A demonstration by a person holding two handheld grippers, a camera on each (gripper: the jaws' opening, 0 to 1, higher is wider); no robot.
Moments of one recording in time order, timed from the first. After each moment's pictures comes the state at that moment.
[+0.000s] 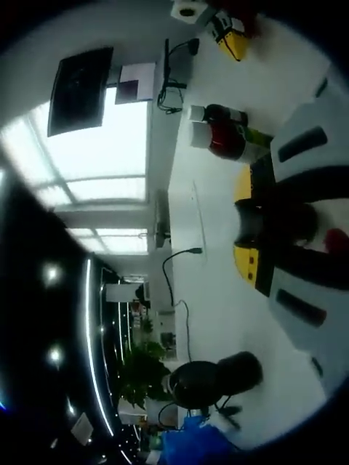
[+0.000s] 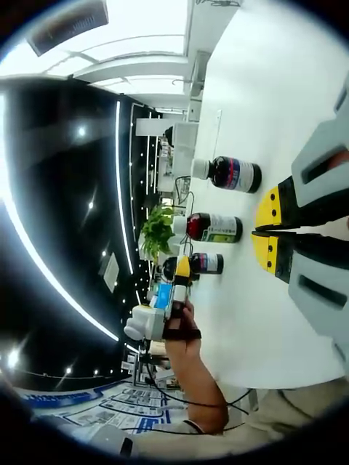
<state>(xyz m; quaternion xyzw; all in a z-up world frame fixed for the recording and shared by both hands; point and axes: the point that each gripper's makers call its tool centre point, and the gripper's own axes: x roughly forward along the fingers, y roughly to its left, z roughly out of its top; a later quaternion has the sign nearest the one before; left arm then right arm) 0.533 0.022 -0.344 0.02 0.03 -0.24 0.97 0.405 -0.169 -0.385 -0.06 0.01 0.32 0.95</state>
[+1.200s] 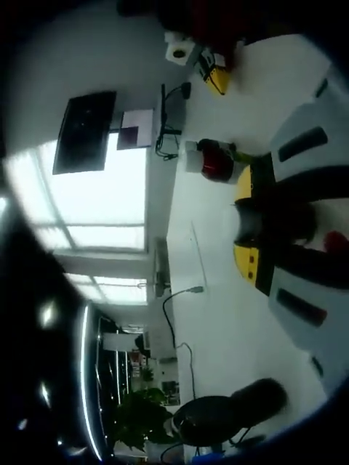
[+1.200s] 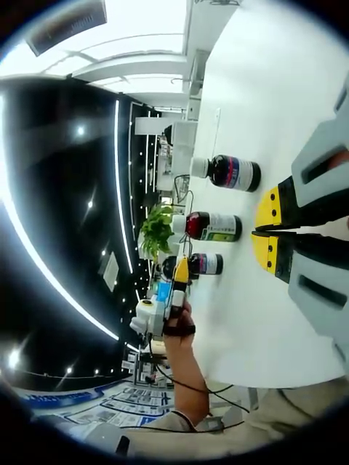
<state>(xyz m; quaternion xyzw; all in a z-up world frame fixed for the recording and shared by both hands) 0.531 0.020 -0.345 0.01 0.04 -0.40 0.91 0.405 -0.168 -0.386 -0.06 0.02 0.32 0.94</state>
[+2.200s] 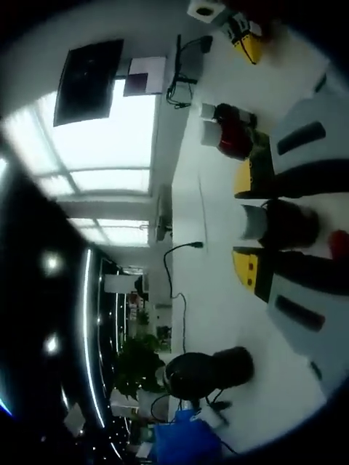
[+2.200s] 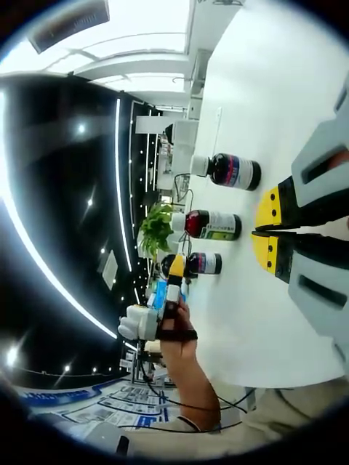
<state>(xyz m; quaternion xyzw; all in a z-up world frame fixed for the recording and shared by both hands) 0.531 0.031 -0.337 -0.02 0.04 -0.21 0.98 0.404 -0.167 -0.386 -0.07 0.02 0.32 0.94</state>
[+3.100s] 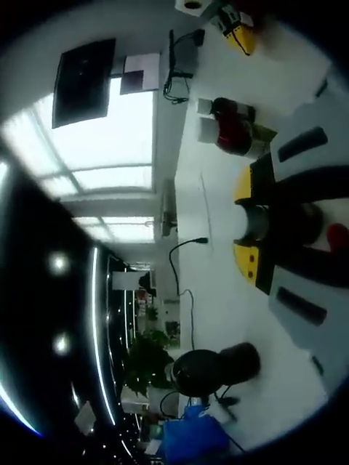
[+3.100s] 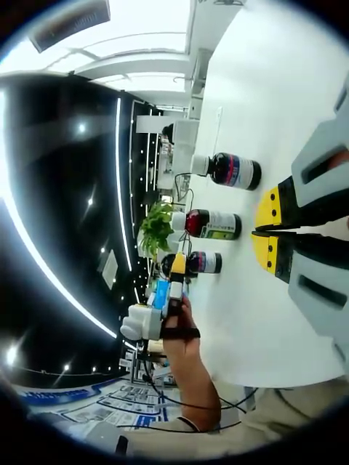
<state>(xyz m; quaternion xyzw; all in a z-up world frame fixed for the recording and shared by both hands) 0.533 0.028 -0.337 0.01 0.02 -0.21 0.98 0.402 -0.167 -0.386 -0.07 0.01 0.32 0.94</state>
